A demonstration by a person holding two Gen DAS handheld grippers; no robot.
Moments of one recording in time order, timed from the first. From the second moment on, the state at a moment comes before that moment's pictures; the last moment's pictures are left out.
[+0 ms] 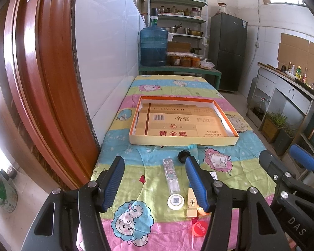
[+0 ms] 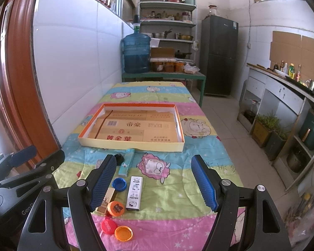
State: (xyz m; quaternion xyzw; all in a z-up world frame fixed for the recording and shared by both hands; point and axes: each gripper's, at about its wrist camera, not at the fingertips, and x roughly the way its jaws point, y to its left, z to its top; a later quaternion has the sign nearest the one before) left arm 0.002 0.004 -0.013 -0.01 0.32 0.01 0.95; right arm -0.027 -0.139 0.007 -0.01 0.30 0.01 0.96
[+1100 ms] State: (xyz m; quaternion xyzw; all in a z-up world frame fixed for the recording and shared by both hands) left arm -0.006 0.012 -0.067 -0.01 0.36 -0.01 0.93; right arm -0.041 -0.143 -0.062 -0.04 0.37 0.07 0.93
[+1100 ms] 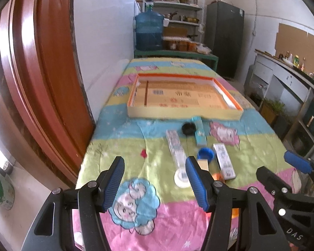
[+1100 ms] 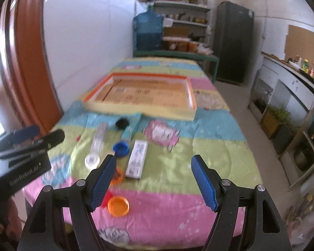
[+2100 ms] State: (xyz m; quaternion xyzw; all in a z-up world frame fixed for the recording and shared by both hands) left arm 0.019 0.003 -0.130 -0.01 0.42 -0.09 0.90; right arm -0.049 -0.127 -0.129 -0.08 0.42 0.16 0.89
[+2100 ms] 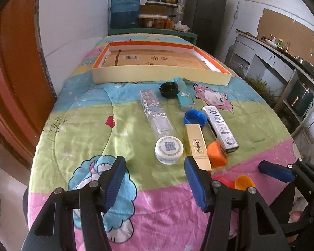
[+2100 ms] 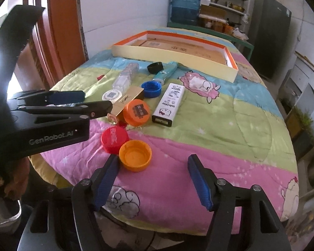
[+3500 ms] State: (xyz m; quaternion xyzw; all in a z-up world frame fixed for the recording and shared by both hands) left arm 0.014 0.017 -0.110 -0.02 0.37 -0.09 0.92; right arm -0.038 -0.142 -0.110 -0.05 0.39 0.16 0.91
